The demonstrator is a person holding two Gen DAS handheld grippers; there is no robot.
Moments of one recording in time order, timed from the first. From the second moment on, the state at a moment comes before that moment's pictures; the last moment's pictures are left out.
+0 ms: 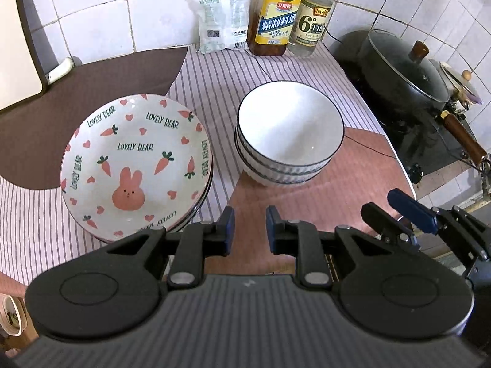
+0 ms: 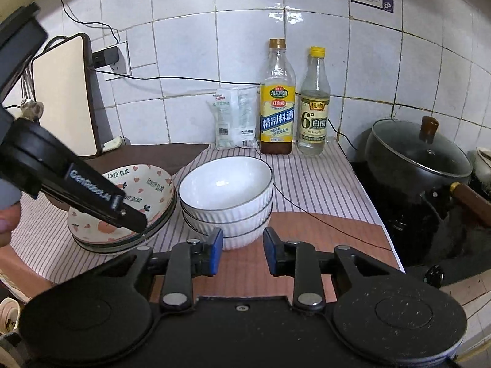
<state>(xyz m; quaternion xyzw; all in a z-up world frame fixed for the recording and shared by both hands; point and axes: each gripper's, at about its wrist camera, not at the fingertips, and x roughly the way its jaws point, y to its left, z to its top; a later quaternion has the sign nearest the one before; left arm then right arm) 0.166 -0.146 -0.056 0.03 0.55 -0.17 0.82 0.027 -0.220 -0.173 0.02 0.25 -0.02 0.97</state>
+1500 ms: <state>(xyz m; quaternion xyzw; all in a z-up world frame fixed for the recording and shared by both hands) 0.212 -0.132 -0.109 -0.16 0.55 -0.18 0.80 0.112 -0.237 -0.277 0.00 0.23 0.06 0.97</state>
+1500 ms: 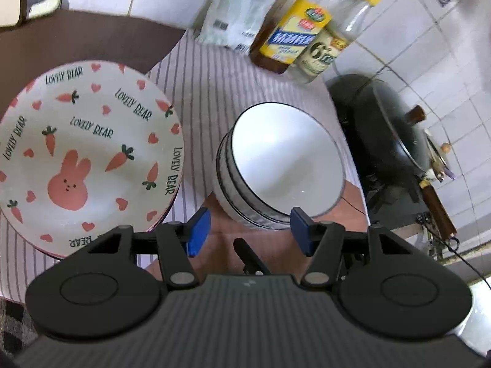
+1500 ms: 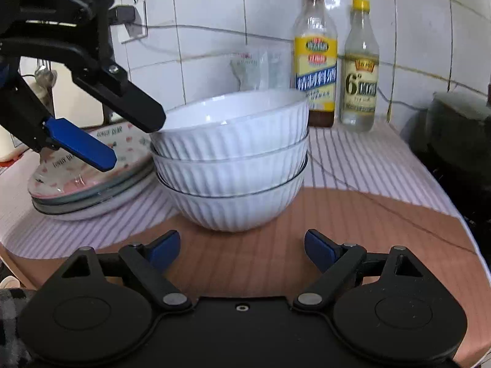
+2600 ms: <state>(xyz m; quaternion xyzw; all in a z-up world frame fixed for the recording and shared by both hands) 0.260 -0.161 -0.142 -0.11 0.60 -0.17 0.78 0.156 -0.235 -0.279 0.02 0.22 0.10 0.97</state>
